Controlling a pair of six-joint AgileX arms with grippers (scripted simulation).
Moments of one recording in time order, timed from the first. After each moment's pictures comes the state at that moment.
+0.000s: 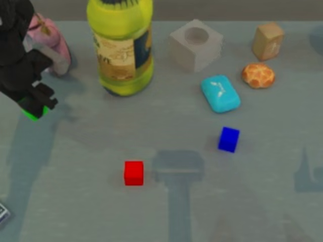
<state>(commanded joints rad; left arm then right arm) -0.05 2.15 1.66 -1.08 0.01 0.65 0.01 0.00 0.00 0.00 0.00 0.00</state>
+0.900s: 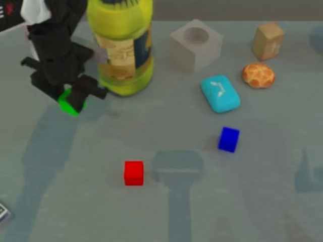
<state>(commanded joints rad) -0.27 2.15 1.73 -1.15 0.01 0.27 0.01 0.00 0.00 0.00 0.00 0.00</state>
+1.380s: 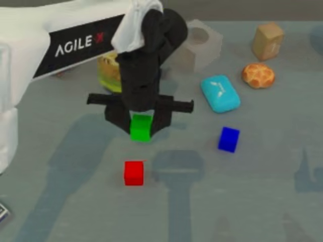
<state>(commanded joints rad) -0.62 2.16 1.76 -1.20 0.00 -0.48 0.01 0.00 0.00 0.00 0.00 0.00</state>
